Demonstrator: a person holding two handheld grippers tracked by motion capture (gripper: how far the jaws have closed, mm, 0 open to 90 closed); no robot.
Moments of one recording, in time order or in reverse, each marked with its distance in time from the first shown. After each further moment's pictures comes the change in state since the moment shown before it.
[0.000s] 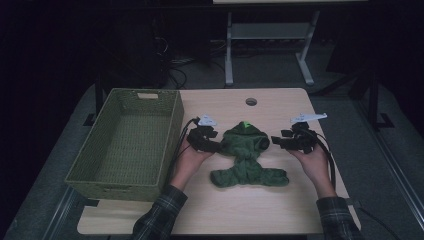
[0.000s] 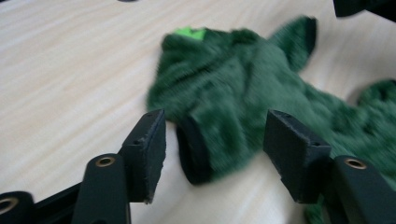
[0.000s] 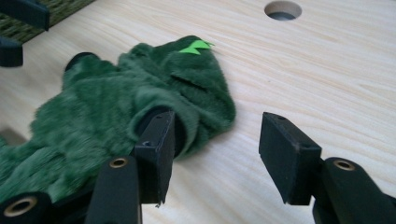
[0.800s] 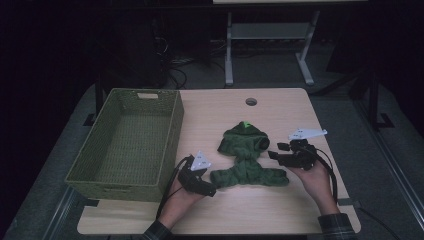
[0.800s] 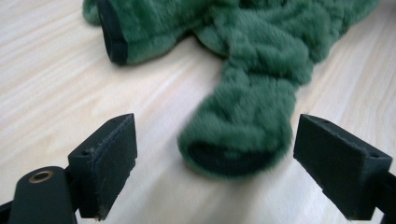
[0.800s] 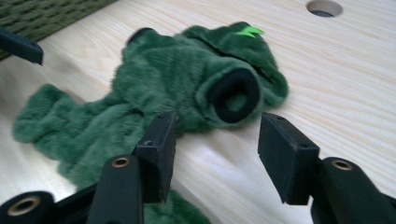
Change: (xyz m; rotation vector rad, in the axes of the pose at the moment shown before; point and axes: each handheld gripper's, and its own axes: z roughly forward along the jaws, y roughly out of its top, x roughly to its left) left arm -0.063 -0.085 -0.034 0.022 0.026 0.062; right arm 0.040 -0.025 -0.022 -0.018 0.052 -0.074
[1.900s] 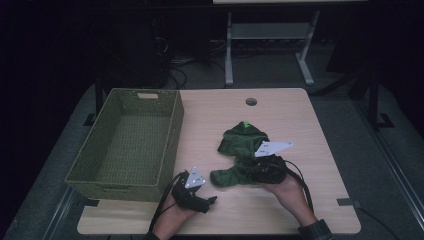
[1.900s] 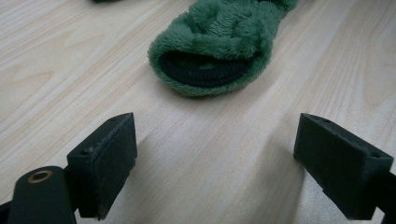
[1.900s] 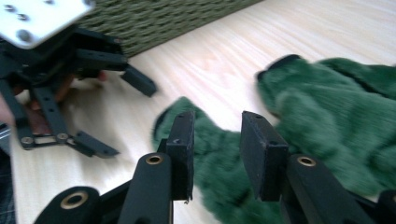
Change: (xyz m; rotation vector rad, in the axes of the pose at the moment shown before) left arm -0.012 -0.037 -0.006 0.041 -0.002 0.027; right arm 0.092 0.014 0.021 0.002 0.229 -0.144
